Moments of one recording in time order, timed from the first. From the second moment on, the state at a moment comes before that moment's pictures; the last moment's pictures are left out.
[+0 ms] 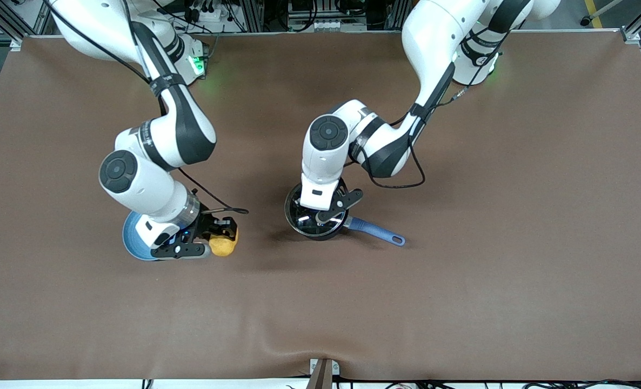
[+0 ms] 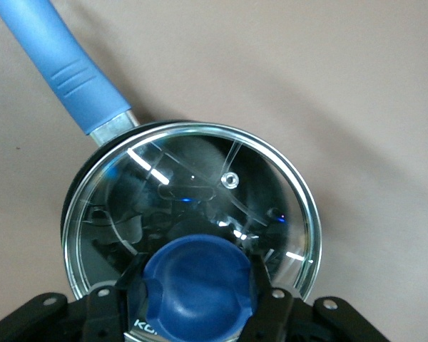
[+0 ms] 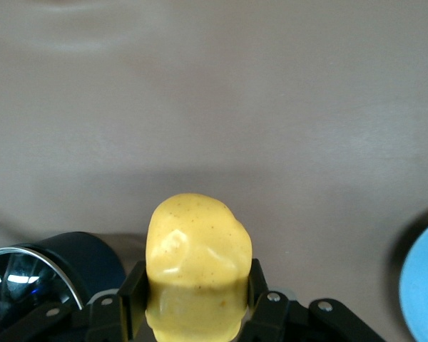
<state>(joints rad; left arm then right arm) -0.72 0.75 -0.08 -1.26 0.01 2.16 -1.38 0.37 0.47 -0.01 -1.60 0.20 2.23 0.26</state>
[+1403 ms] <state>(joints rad) -0.20 0.32 -0.06 -1.37 -0.10 1.76 -0.62 0.69 0.63 -0.01 -1.54 0.13 2.36 0.54</state>
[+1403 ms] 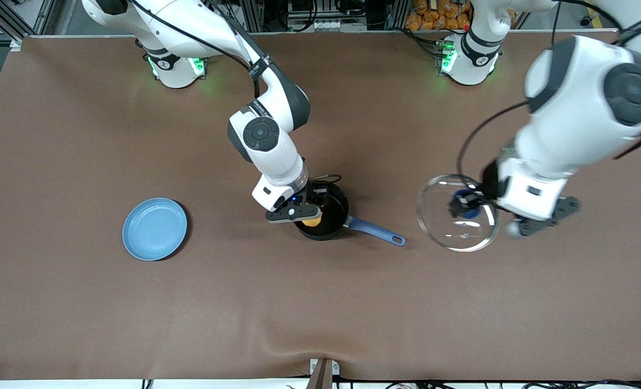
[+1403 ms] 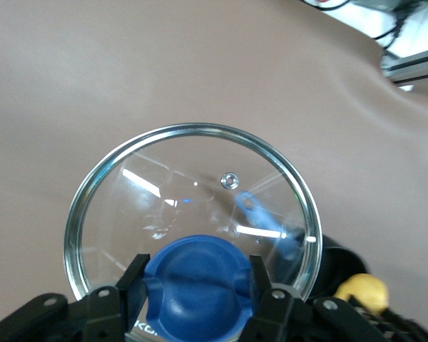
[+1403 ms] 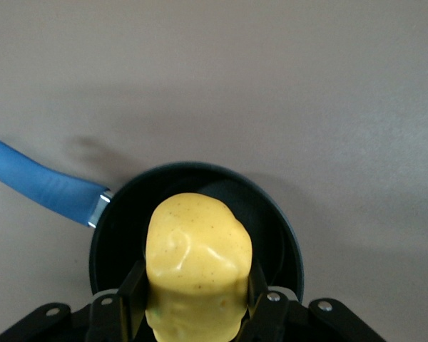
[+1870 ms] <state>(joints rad) -0.04 0.30 -0.06 -1.51 -0.10 1.80 -0.29 0.73 0.70 -0.01 -1.54 0.13 2.38 0.54</state>
